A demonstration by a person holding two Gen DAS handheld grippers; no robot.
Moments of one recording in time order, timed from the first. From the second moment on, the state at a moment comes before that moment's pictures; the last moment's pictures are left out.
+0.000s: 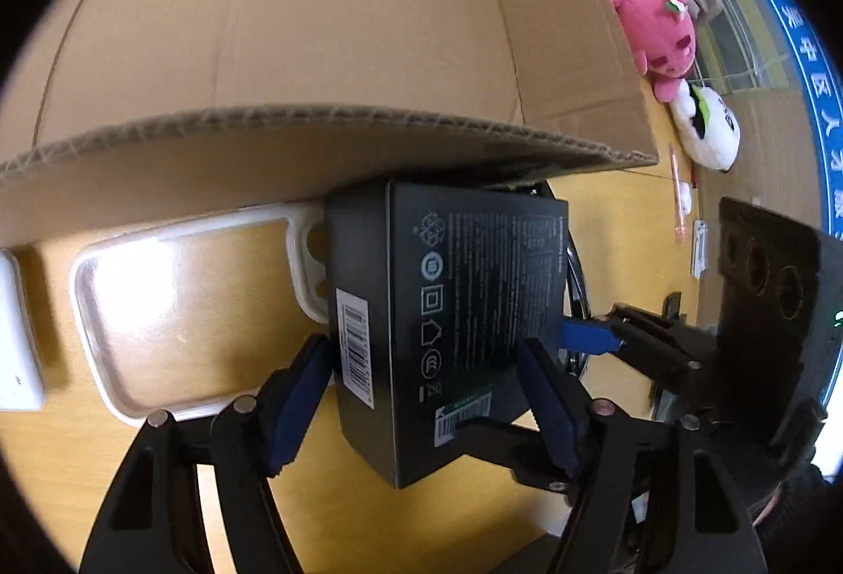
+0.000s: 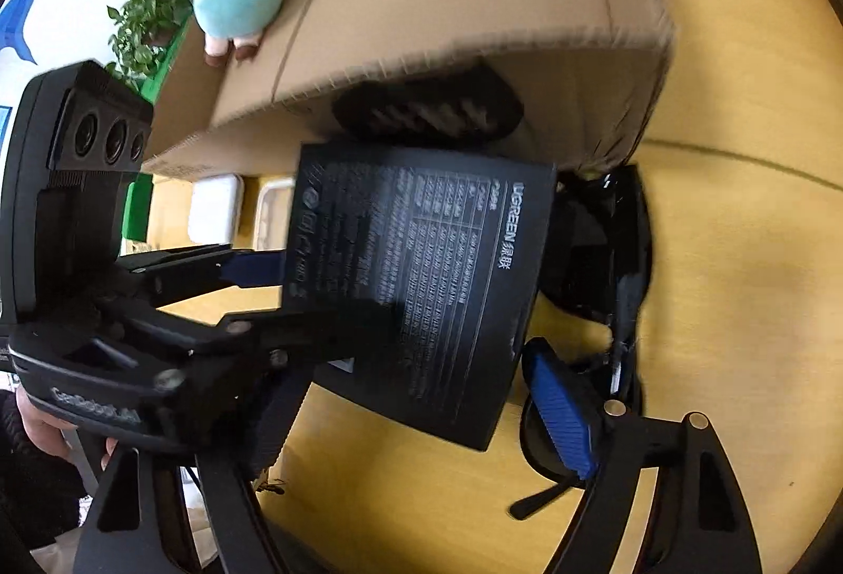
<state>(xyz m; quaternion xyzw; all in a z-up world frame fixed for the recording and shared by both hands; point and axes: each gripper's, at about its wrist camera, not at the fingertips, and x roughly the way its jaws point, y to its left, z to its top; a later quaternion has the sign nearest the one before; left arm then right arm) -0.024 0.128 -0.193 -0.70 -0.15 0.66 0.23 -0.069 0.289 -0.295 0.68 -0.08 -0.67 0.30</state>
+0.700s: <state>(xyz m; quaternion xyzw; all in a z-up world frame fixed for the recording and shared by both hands) 0.001 0.094 -0.053 -0.58 -0.15 0.77 0.22 -0.036 0.259 -0.167 0.55 -0.06 -0.77 0.33</state>
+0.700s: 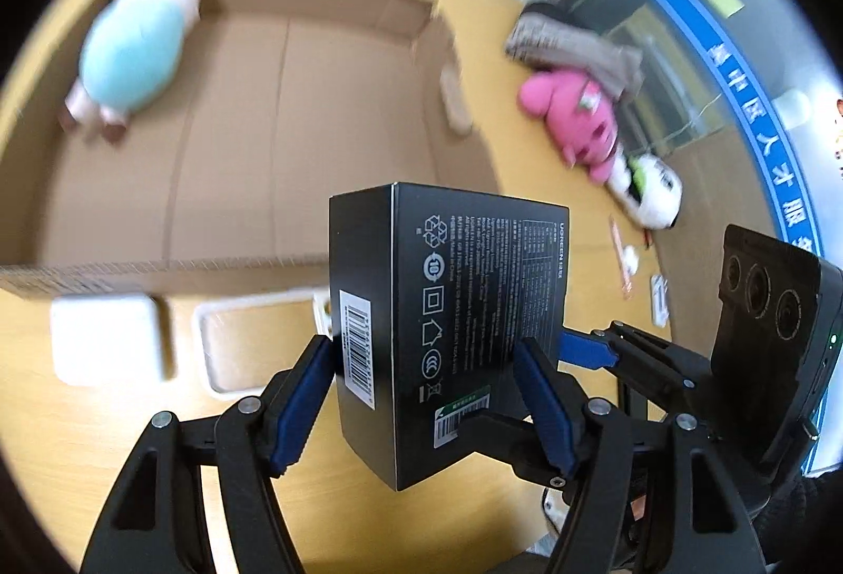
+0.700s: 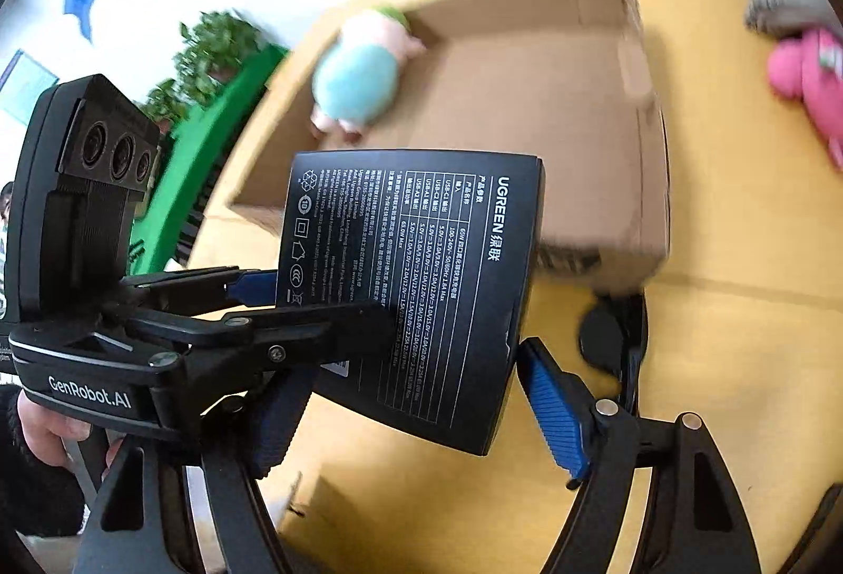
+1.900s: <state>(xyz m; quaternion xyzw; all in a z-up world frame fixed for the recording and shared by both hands) -0.030 0.053 0.105 -0.43 -0.11 0.87 0.22 -0.051 0.221 -0.005 0.38 -0.04 -0.85 0.37</state>
